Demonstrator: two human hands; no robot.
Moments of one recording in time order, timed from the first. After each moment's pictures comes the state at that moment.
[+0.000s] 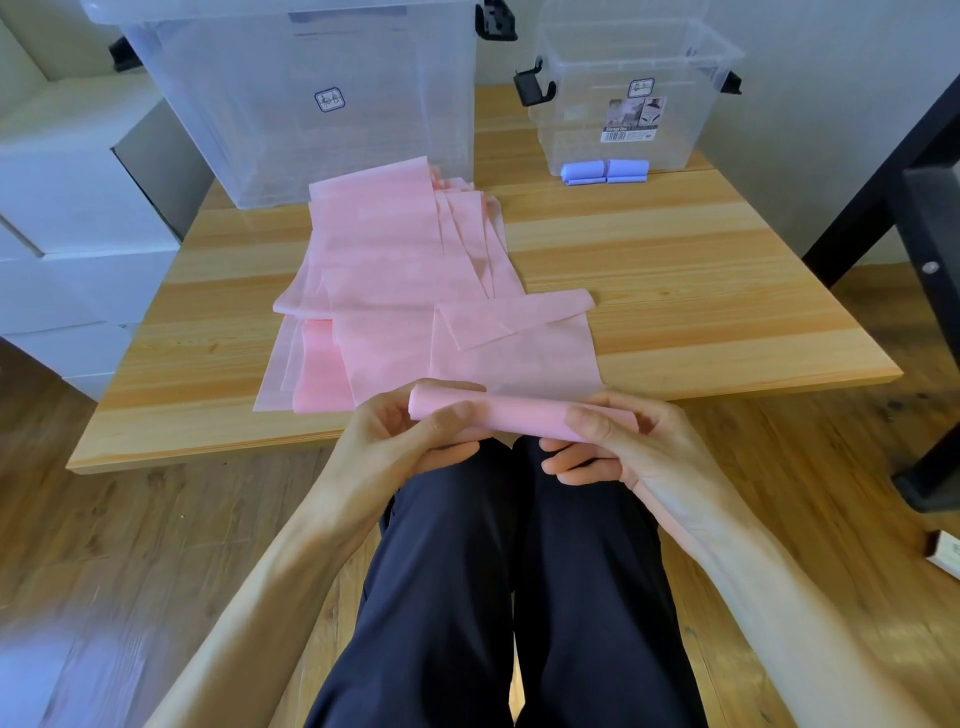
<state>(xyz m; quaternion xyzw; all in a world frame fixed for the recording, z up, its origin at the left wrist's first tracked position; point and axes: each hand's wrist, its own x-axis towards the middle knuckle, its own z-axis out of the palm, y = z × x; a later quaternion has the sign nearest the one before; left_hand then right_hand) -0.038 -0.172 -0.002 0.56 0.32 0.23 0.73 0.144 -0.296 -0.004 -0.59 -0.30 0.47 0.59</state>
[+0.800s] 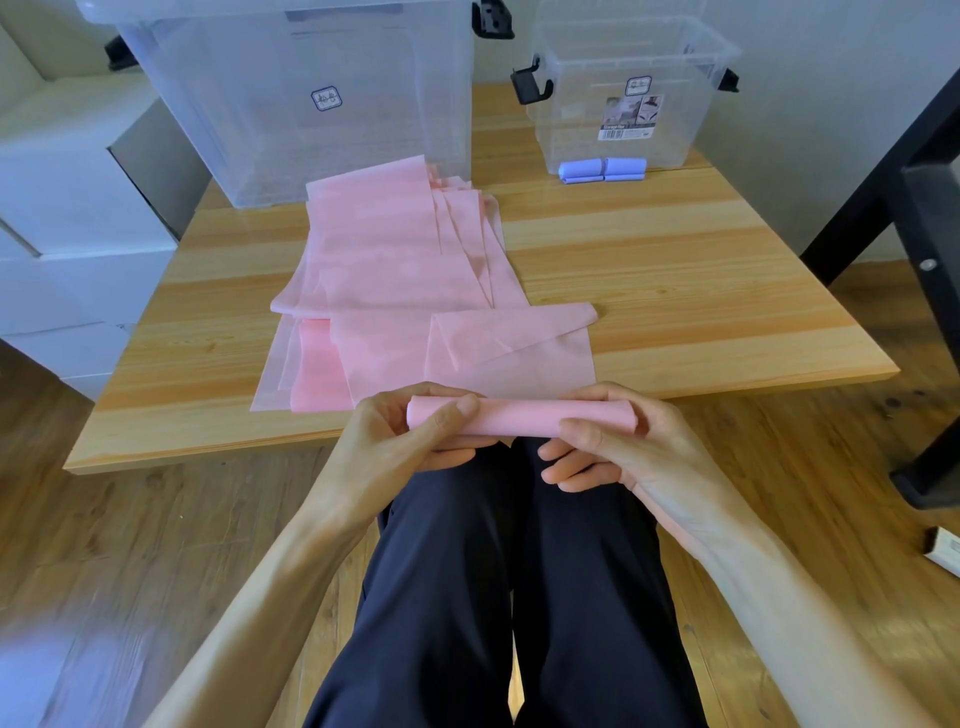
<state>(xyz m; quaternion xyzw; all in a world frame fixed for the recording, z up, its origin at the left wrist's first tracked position) -0.035 -0.172 -0.002 0.59 0.35 0.22 0.70 0.146 -0.298 -0.004 -0.58 -0.31 0.48 0.57</state>
